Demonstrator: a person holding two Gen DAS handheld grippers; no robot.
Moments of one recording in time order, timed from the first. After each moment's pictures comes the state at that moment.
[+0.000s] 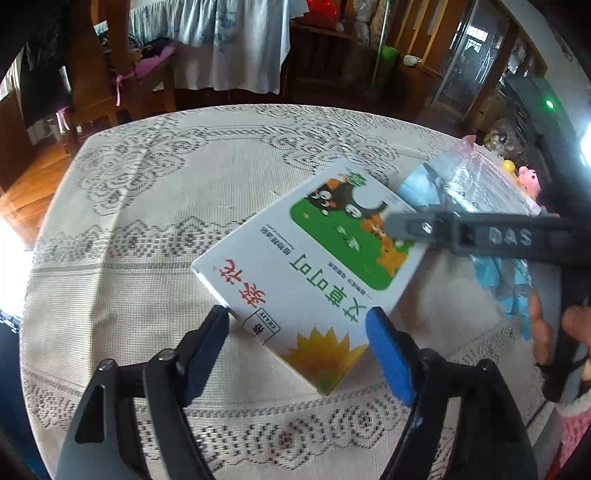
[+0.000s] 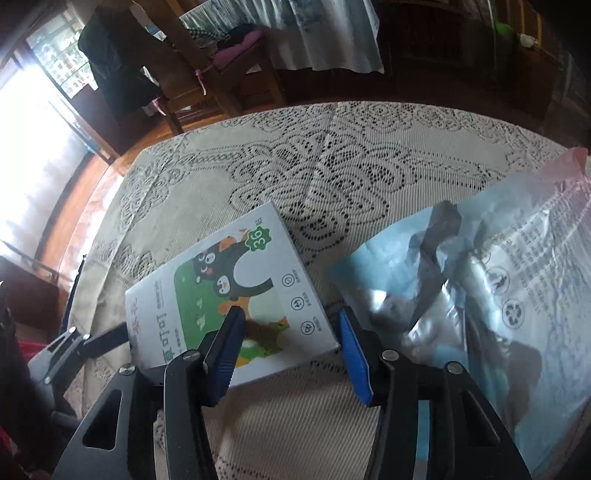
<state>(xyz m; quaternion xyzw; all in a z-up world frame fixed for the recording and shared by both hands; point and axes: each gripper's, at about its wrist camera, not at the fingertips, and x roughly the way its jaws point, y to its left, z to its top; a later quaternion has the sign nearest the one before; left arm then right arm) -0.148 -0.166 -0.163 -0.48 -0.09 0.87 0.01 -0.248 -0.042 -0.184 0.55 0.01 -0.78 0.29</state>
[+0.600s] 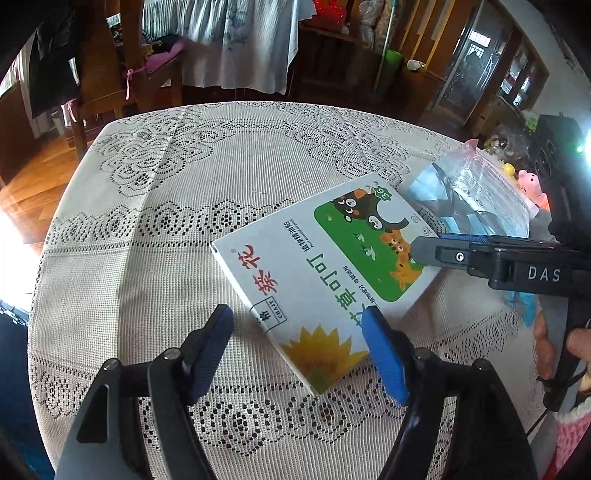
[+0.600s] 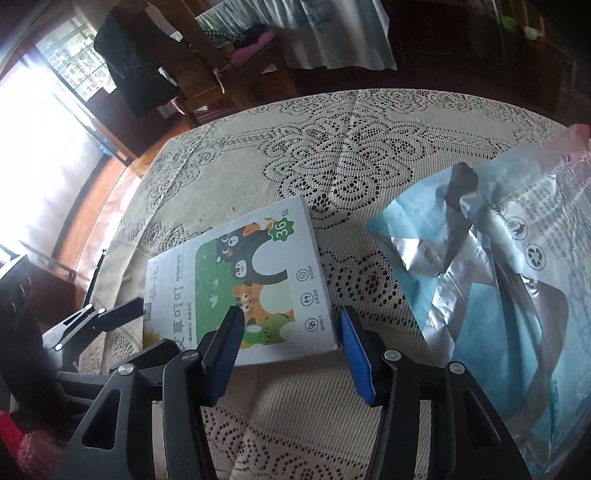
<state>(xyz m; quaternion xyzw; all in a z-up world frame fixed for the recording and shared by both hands) -0.133 -0.185 -0.167 -0.48 -0.10 0.87 0.02 -0.229 -0.035 -0.191 0.54 -0.02 -0.78 0.30</state>
